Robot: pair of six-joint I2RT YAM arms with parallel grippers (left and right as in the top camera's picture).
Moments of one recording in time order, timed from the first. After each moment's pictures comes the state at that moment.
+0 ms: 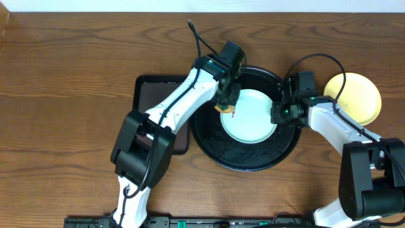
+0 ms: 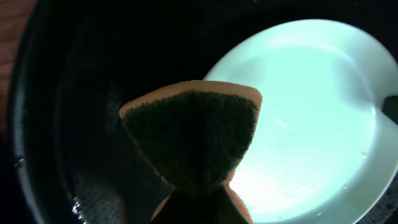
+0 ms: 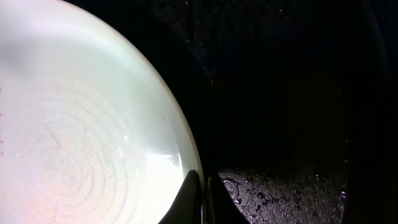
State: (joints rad) left arm -0.59 2.09 1.69 -0.90 0.12 -0.28; right arm 0.14 1.74 0.94 -0.44 -0.15 0.20
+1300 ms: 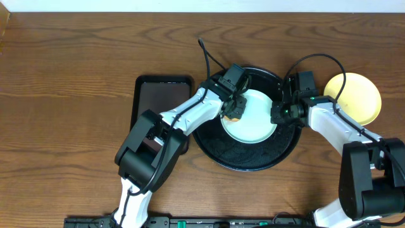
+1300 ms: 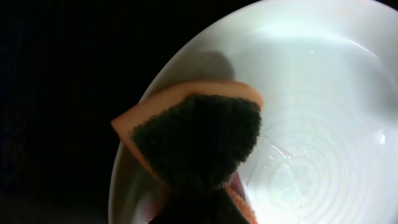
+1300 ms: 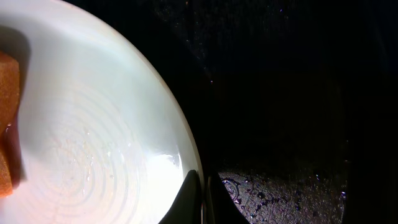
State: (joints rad) left arm -0.65 2.09 1.43 -0.52 0.10 -0.30; right arm 0.14 1.74 0.94 -0.44 -0.15 0.20
